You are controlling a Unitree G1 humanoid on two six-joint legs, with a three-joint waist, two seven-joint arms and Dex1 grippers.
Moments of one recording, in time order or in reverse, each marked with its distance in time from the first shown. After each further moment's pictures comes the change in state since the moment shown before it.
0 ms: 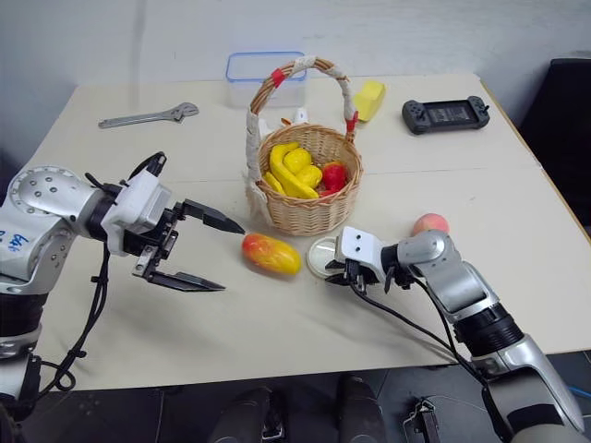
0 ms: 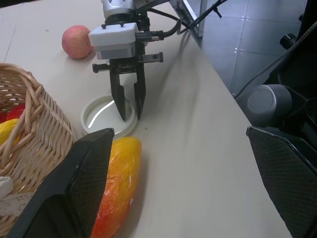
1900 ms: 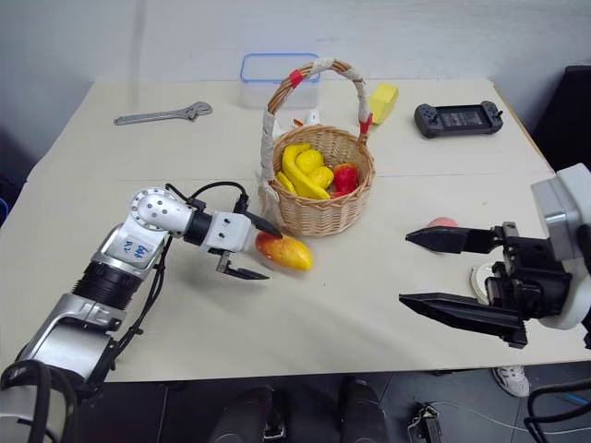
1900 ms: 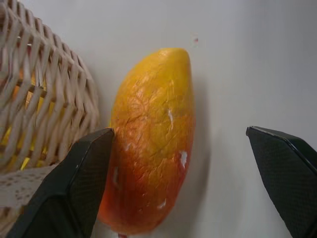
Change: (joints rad) left arm -0.152 -0.319 -0.270 0.580 0.541 -0.664 0.155; right arm 0.520 -0.400 -1.100 -0.621 1.201 0.672 -0.157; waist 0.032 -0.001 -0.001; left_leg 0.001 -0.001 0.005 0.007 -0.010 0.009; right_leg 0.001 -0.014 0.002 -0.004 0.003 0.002
